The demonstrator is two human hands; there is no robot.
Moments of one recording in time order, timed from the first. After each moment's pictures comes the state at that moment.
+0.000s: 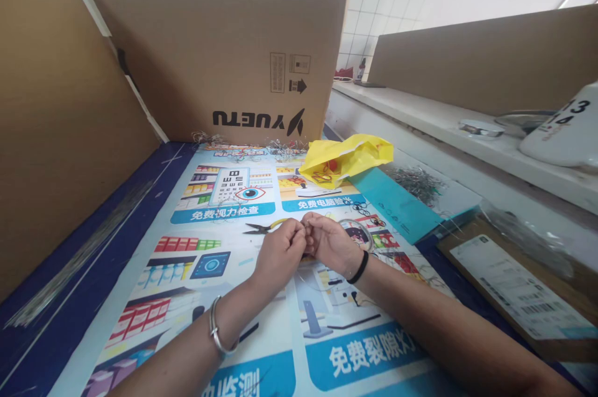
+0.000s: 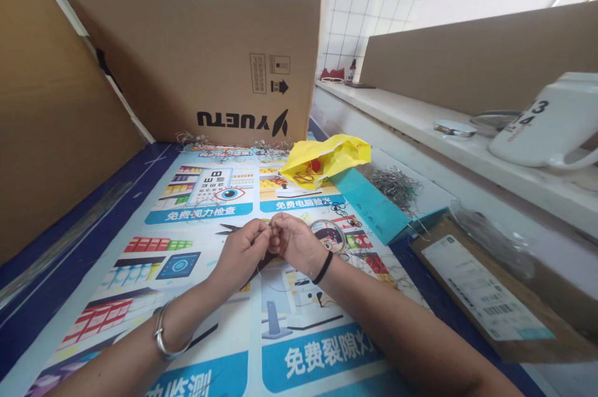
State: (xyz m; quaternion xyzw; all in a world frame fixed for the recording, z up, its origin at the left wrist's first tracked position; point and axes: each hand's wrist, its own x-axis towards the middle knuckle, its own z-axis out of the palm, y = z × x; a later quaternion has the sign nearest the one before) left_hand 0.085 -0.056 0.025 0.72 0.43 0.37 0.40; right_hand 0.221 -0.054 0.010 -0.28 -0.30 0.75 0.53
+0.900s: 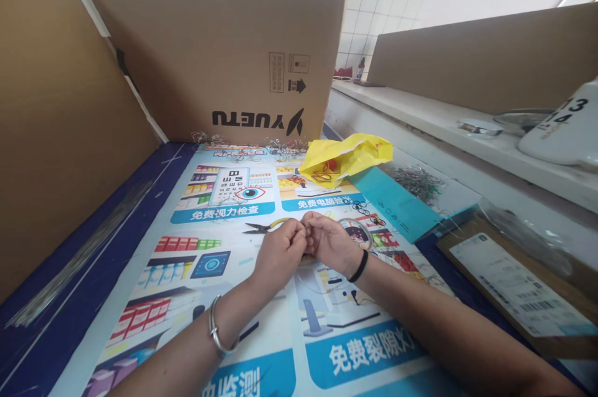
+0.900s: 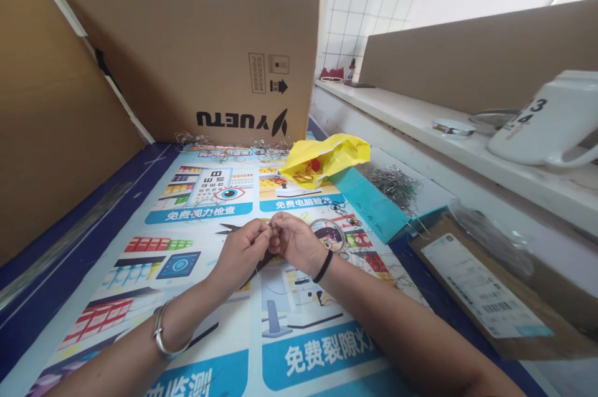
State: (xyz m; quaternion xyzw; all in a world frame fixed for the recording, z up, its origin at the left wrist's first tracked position) left_hand 0.085 -0.056 0.026 0.73 0.44 0.36 0.39; right_hand 0.222 -0.054 0.009 -0.28 -0.31 0.74 0.52
